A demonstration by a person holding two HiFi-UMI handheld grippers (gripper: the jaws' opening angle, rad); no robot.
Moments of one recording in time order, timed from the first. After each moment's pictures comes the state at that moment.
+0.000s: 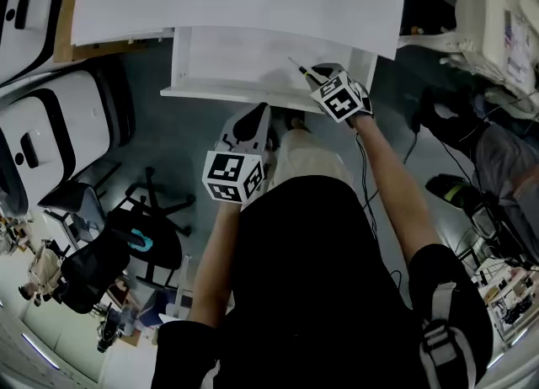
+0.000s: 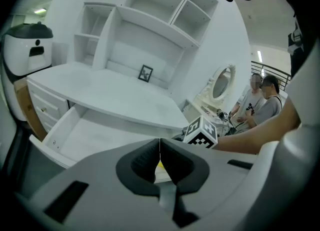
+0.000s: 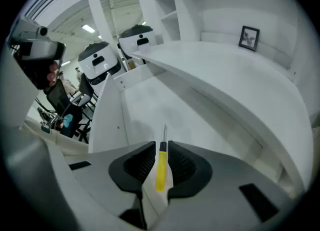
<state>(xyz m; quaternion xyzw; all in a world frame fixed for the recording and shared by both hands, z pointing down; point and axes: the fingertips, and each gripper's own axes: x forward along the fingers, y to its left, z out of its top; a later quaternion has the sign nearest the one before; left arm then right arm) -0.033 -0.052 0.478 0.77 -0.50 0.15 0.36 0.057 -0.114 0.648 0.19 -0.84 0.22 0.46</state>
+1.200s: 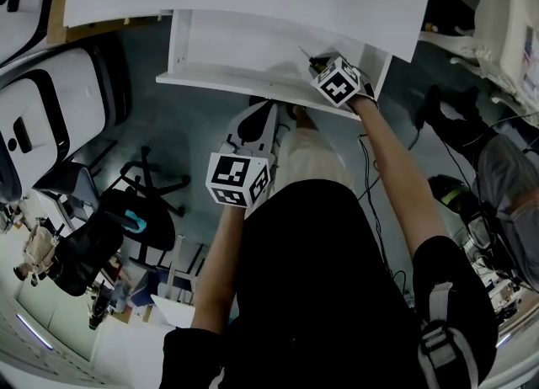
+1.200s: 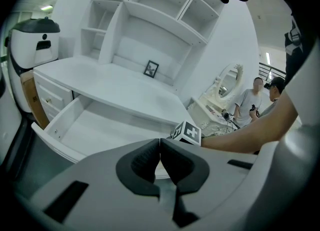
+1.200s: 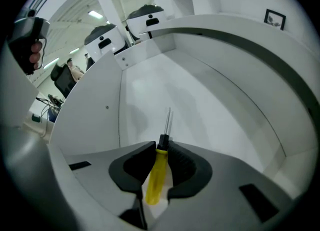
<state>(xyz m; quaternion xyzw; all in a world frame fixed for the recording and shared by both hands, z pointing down) -0.031 -0.051 0.499 0.74 -0.52 0.16 0.39 0.047 -0.112 0.716 0.11 -0.81 0.21 0.53</state>
